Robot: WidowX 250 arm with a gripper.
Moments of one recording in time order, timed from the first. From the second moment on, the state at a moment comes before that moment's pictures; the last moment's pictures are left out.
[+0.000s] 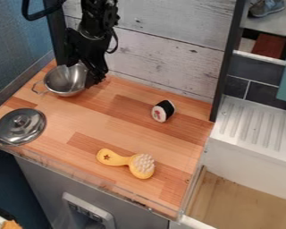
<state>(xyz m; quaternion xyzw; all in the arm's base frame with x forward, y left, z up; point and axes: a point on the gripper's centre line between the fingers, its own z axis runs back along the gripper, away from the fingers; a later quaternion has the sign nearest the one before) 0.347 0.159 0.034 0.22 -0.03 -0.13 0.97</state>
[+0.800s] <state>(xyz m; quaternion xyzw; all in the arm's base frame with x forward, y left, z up) 0.375 0.073 0.017 0.15 -0.11 -0.28 0.94</state>
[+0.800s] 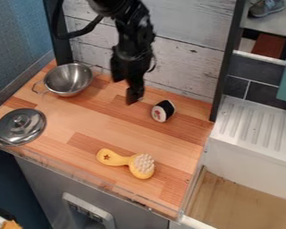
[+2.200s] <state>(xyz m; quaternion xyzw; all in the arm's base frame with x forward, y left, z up) 0.401 -0.001 -0.034 0.09 -0.06 -0.40 0.91</state>
